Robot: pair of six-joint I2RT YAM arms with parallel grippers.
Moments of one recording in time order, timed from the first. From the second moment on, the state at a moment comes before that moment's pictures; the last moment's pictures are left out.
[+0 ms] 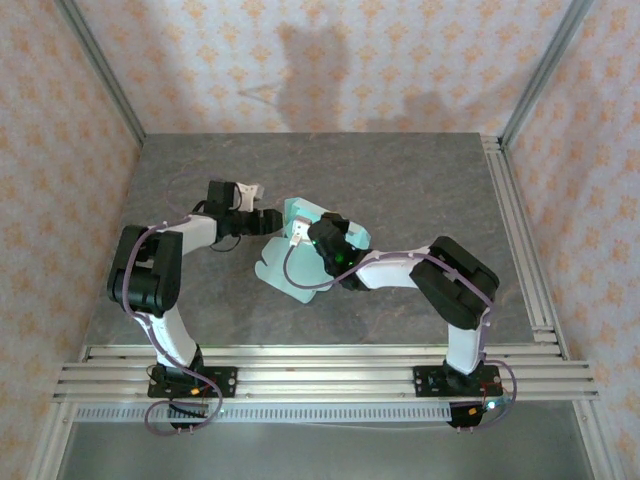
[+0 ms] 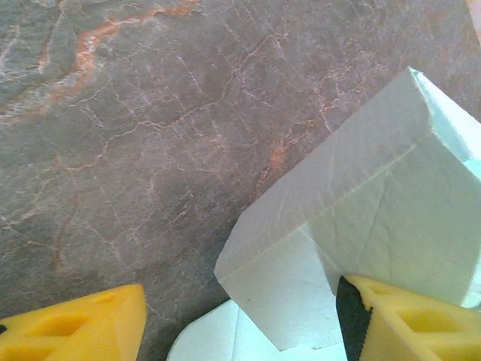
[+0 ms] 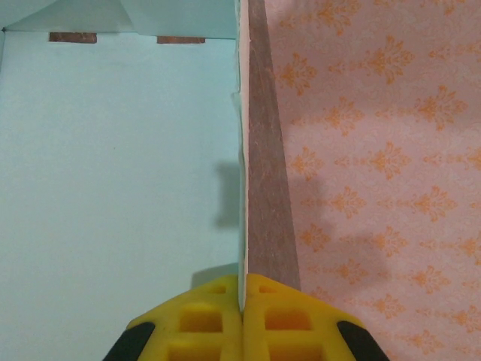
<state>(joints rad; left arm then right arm) -0.09 1.79 0.96 -0.03 0.61 -0.25 0.87 1.86 0.97 0.42 0.71 -1.04</state>
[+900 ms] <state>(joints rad) -0.07 1.79 0.97 -0.01 0.66 -0.27 0.87 1.88 1.00 0.41 0.71 -1.05</state>
